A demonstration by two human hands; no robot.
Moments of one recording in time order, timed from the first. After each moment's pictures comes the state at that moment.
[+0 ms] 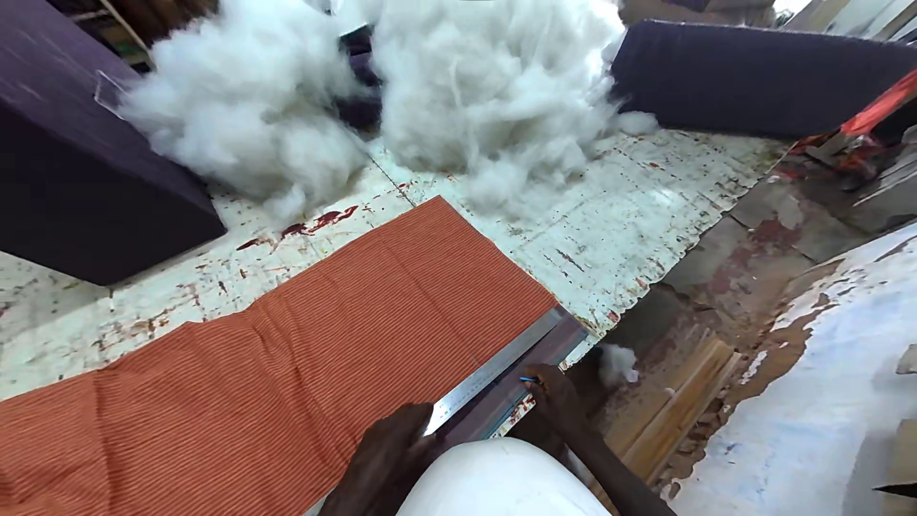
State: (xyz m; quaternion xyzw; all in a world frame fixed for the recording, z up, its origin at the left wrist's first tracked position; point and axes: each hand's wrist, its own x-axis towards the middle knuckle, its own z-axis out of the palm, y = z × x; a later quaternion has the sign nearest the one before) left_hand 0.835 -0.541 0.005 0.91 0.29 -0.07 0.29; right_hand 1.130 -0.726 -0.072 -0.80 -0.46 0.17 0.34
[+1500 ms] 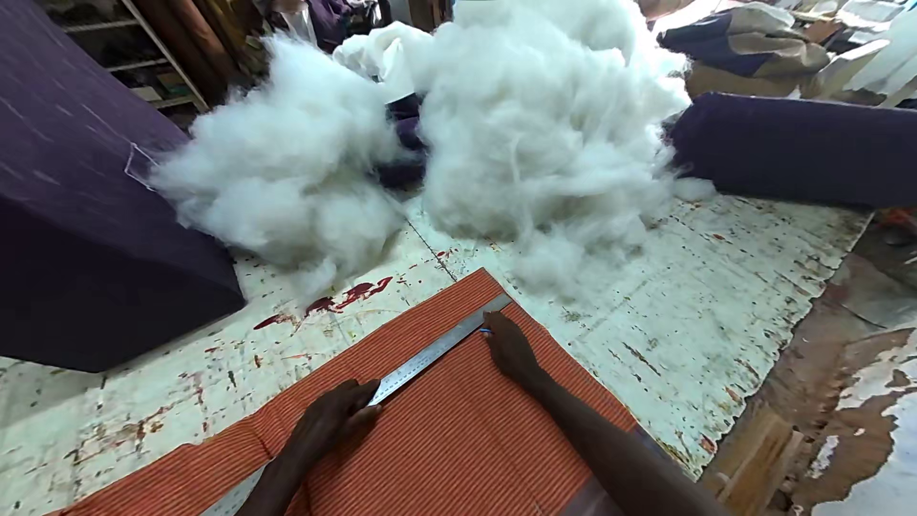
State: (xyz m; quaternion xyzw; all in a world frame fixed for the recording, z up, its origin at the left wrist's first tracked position) left_hand 0.837 -0.212 -0.037 0.92 0.31 0.02 0.22; right_hand 1.216 -0.352 -0.085 -0.73 -0.61 0.05 0.31
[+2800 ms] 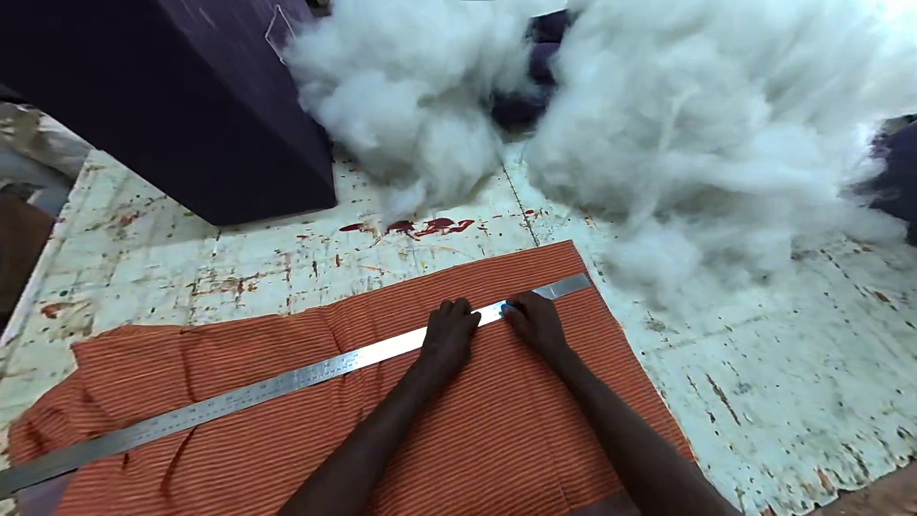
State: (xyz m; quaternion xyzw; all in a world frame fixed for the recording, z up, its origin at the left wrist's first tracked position) left_hand 0.938 -0.265 -0.042 0.89 0.42 0.07 0.17; right_hand 1.153 -0.306 -0.047 -0.68 -0.63 0.21 0.31
